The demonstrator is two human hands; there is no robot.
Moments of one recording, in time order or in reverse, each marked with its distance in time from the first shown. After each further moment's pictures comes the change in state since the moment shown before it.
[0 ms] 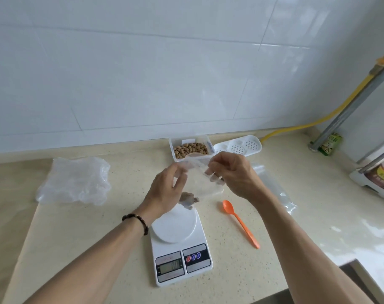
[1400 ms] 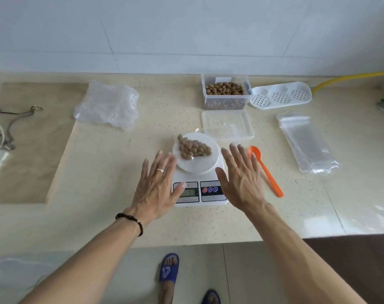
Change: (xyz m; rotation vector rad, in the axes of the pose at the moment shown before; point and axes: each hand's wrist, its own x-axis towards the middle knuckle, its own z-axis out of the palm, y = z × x) left_hand -0.159 -0.097 0.034 0.850 -0.137 -0.127; right_hand -0.094 0.129 0.097 -0.809 -0.092 -0.152
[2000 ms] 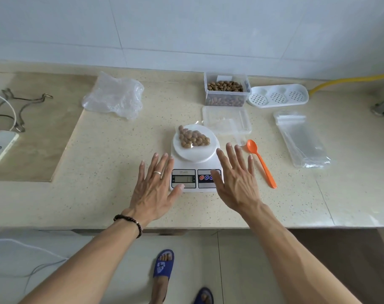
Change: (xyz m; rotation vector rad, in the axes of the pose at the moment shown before) left_hand -0.049 0.019 0.008 0.002 -0.011 -0.080; right_hand -0.039 -0.006 -0.001 -0.044 -0.035 -0.062
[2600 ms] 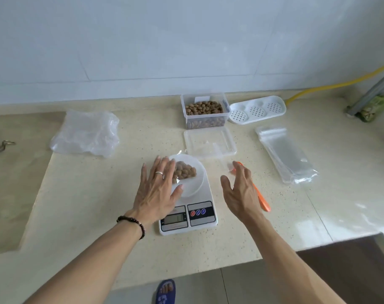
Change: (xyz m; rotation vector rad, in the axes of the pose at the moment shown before) left_hand 0.106 0.006 -0.024 -0.008 0.055 0.158; right_hand 0.044 0.024 -0.016 0.529 0.110 0.435
